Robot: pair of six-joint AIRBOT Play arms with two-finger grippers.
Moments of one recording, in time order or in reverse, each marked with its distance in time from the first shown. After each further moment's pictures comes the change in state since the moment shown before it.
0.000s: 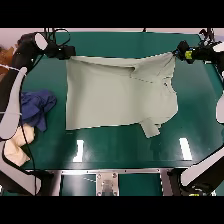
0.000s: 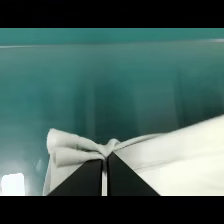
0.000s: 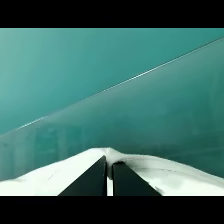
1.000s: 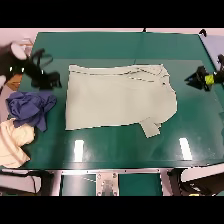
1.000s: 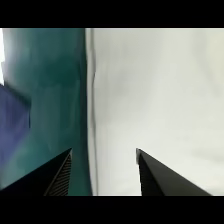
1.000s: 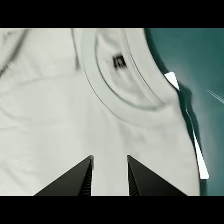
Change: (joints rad) left arm 0.170 0.221 -0.396 -0.069 -0.509 0.001; right arm -0.272 0.280 -0.451 -0.045 0.402 -0.048
